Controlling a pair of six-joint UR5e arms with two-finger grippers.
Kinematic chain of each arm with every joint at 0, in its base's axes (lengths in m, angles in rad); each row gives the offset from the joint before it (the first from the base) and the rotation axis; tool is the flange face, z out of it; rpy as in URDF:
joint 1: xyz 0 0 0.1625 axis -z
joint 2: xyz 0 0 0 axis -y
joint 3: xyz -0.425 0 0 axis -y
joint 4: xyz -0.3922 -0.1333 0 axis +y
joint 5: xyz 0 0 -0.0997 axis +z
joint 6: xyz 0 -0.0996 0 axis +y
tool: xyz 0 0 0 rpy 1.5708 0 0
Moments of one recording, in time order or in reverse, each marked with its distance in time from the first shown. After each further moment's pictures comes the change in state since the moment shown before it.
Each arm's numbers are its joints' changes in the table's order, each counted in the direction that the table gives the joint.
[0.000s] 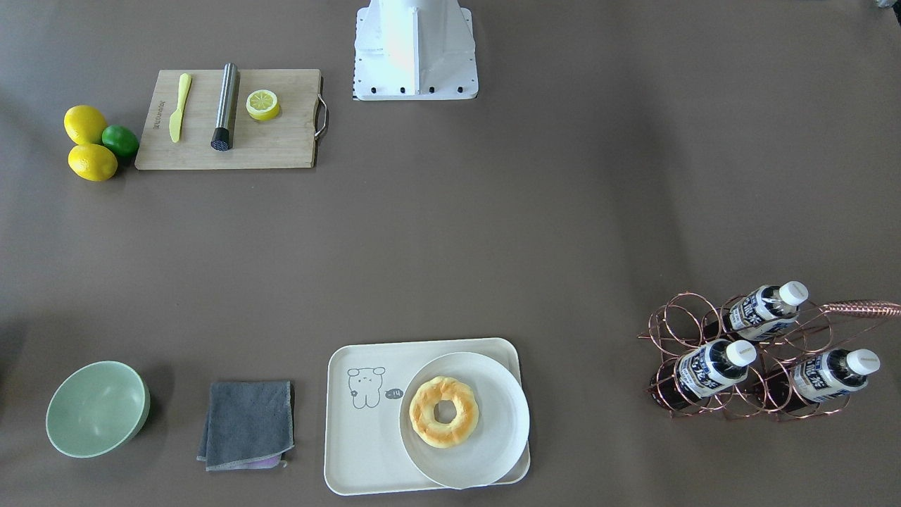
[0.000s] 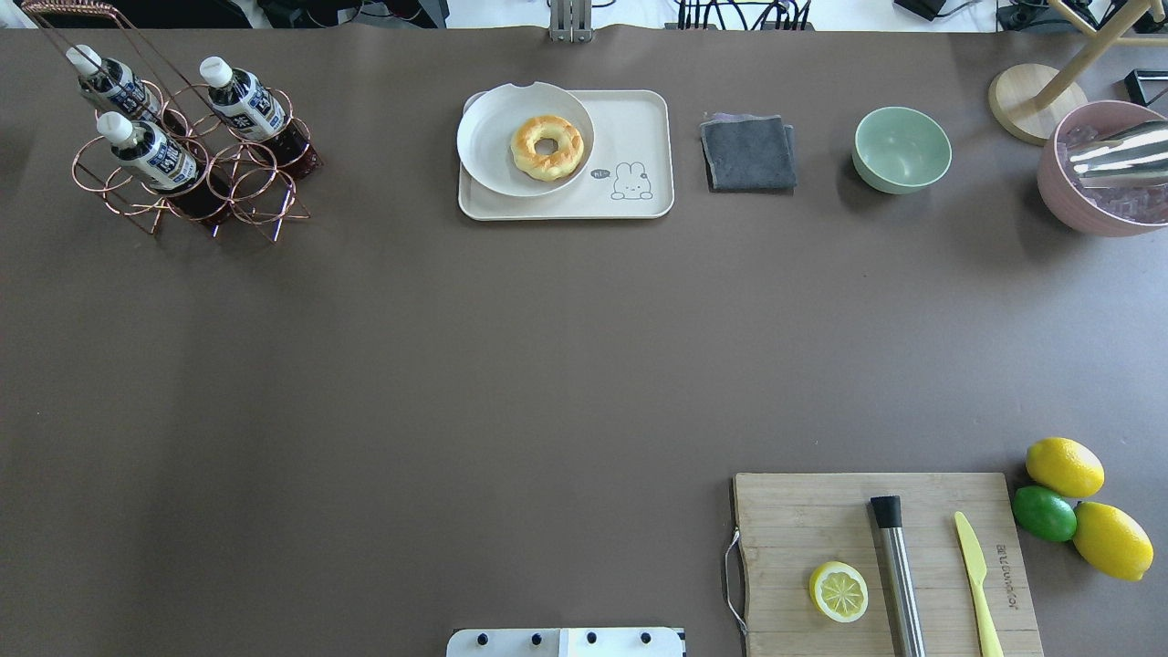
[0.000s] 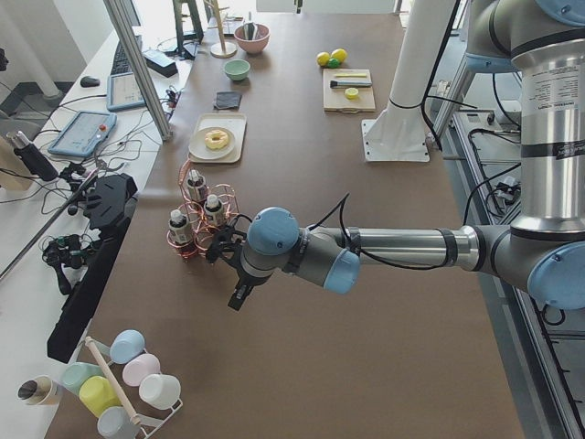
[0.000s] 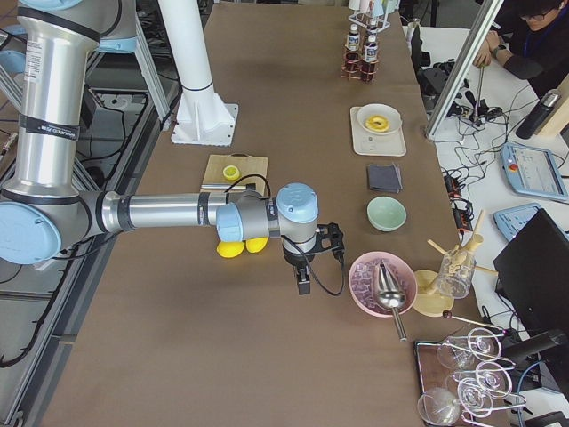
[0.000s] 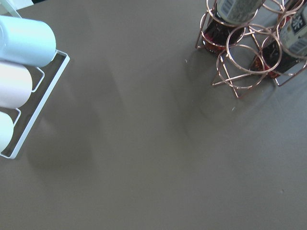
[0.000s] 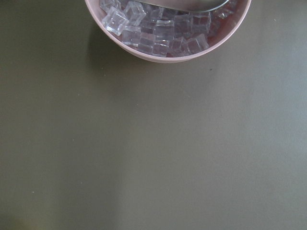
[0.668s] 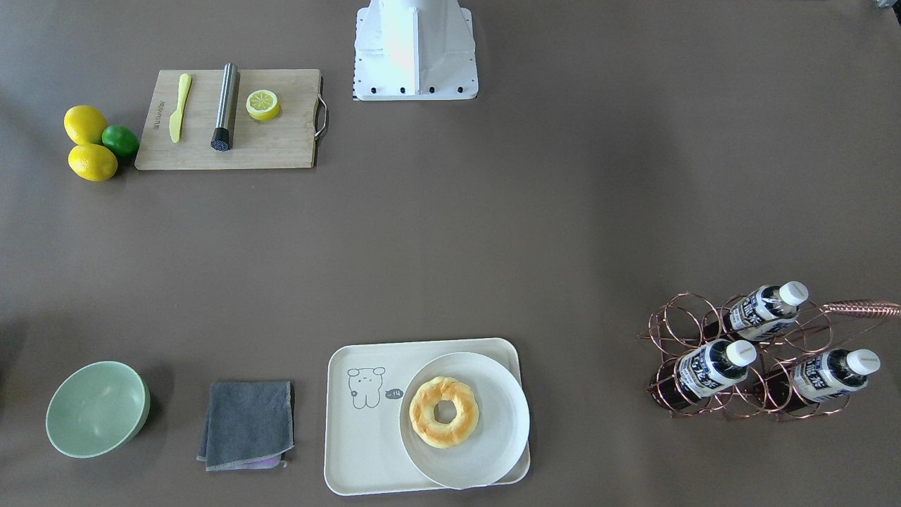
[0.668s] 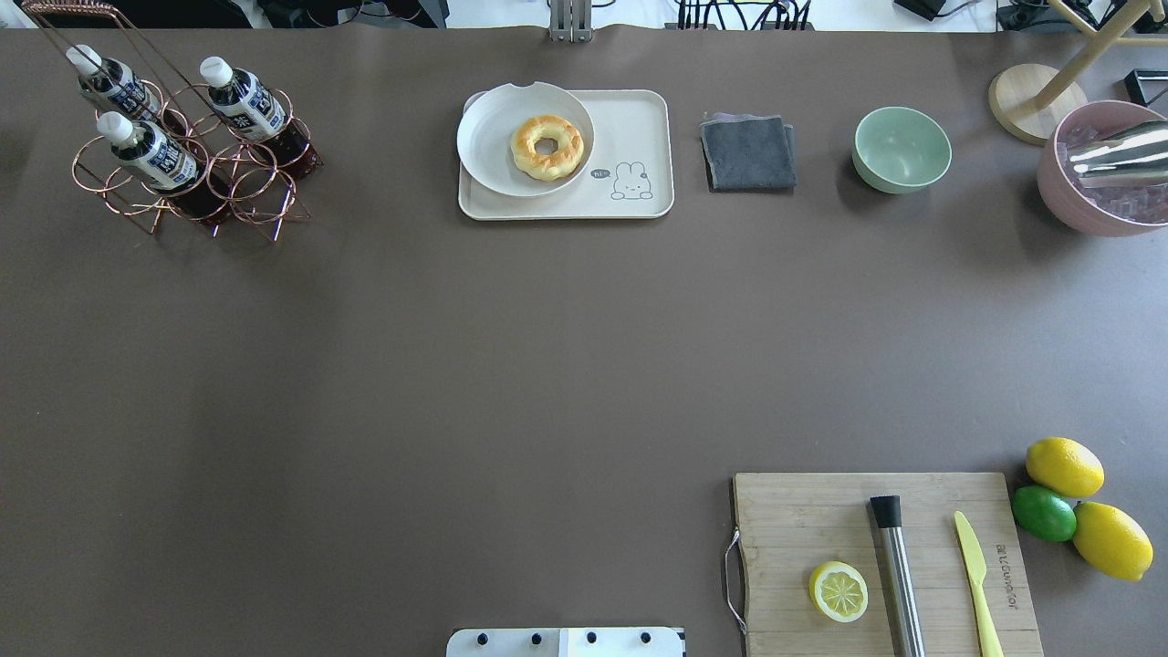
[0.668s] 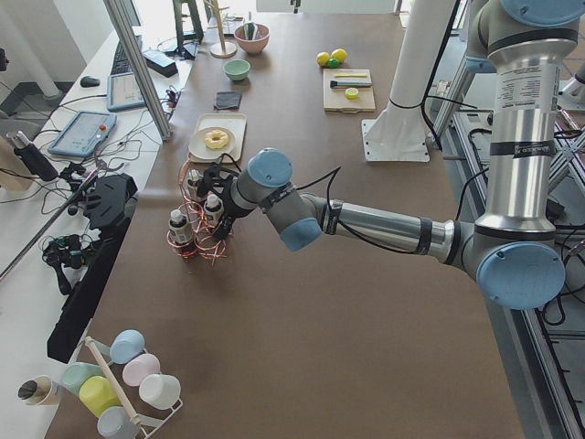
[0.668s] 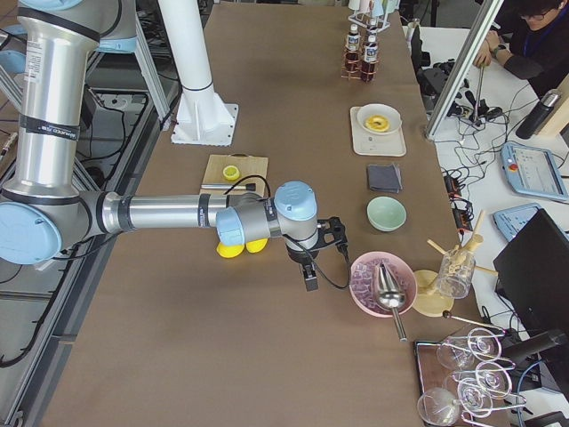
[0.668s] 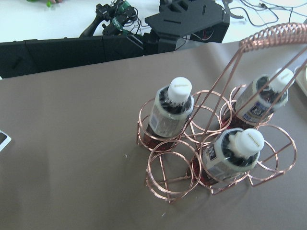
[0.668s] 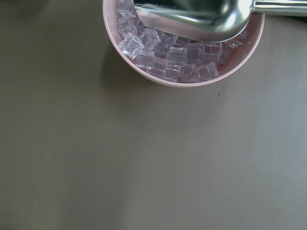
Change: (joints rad) left arm -0.240 -0.087 -0.075 0.381 -0.197 0.654; right arm 0.002 0.001 -0.014 -0.107 -0.008 -0.002
